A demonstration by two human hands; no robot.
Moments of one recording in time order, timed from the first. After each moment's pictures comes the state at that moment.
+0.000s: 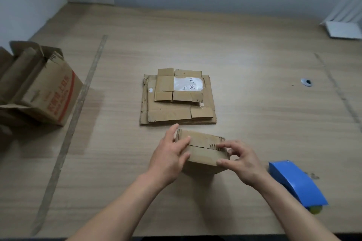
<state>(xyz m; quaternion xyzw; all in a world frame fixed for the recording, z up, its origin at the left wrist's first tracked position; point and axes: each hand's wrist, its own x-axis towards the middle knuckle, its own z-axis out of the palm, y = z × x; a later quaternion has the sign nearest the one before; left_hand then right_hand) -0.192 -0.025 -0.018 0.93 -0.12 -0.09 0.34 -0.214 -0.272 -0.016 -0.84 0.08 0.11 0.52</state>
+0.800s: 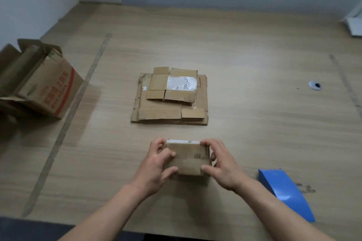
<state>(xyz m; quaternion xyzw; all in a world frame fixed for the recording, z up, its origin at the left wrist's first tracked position) -0.217 -0.048 -0.057 0.92 -0.11 -0.08 0.38 -0.198 -0.301 -0.037 -0.87 -0.09 0.19 0.45</state>
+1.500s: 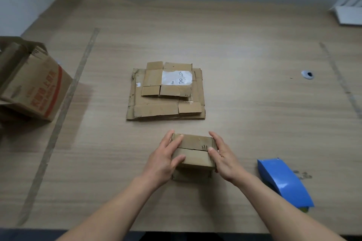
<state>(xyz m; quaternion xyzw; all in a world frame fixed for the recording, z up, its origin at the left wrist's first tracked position) -0.201 -0.067 -0.061 0.92 -0.09 -0.16 0.36 -0.205 -0.300 -0.071 -0.85 0.08 0.22 0.46</state>
